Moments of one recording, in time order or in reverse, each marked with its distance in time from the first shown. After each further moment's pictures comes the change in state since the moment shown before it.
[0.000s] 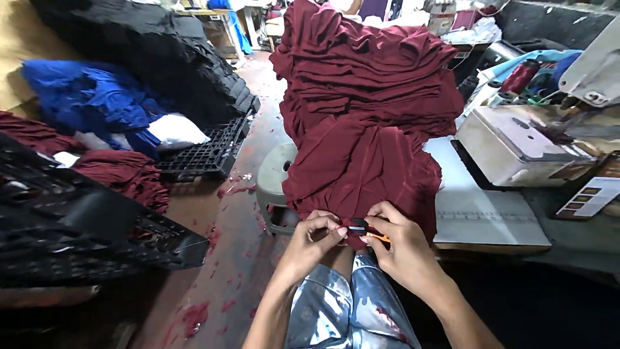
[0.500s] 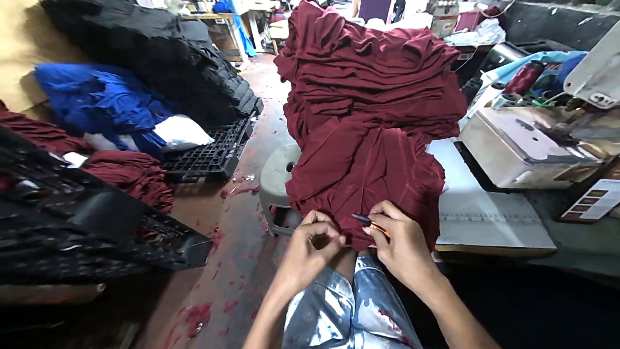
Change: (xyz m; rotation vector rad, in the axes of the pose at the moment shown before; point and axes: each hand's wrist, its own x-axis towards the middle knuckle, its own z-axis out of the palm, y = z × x) left_hand -0.011 -0.005 -0.009 0.271 -0.009 0.140; right_hand 0.007 -0.004 0.007 0.008 0.053 0.078
